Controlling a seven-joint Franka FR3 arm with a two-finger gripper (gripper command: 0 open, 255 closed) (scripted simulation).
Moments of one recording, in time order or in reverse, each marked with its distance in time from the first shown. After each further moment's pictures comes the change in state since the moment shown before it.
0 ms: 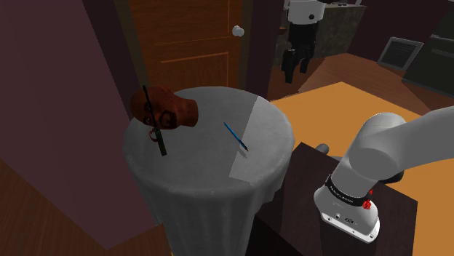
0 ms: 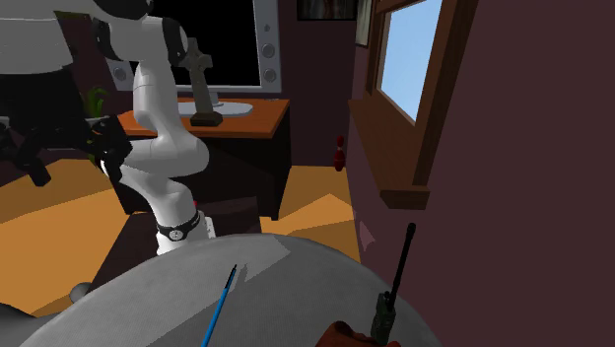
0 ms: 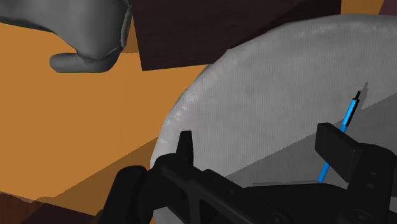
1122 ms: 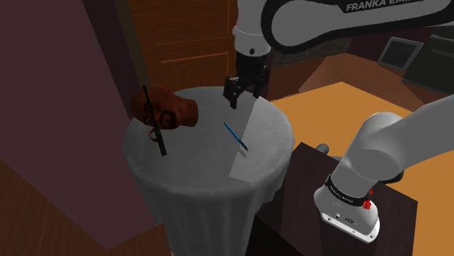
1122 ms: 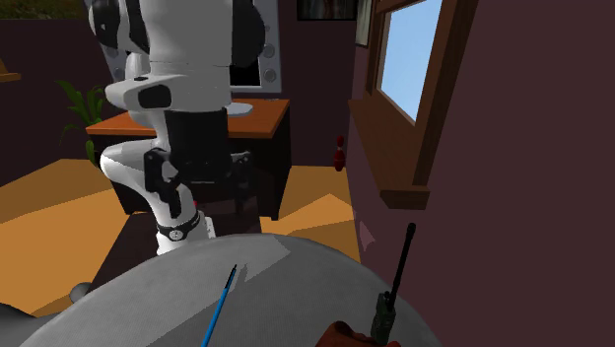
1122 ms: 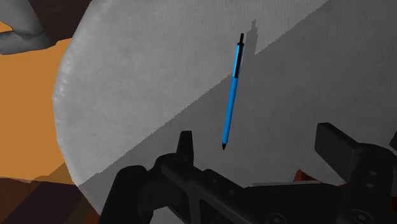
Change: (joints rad) arm 0.044 0.149 0.353 -0.026 0.162 0.361 0.457
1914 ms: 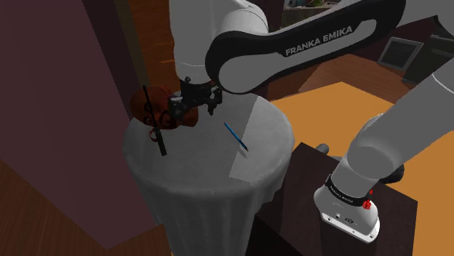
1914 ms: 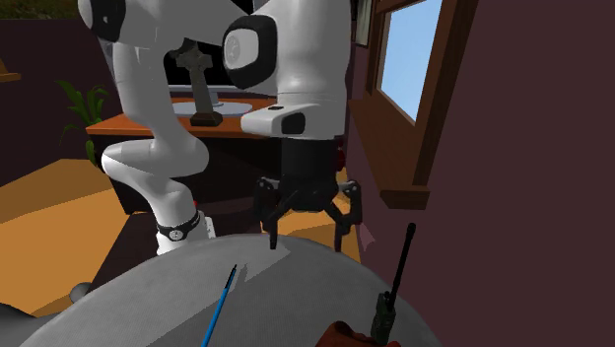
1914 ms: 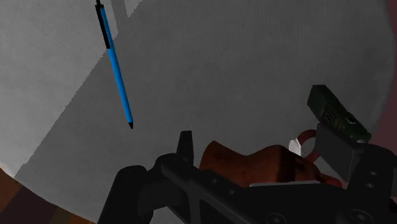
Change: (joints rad) arm -0.101 0.347 0.336 0.214 -0.172 0.234 0.448
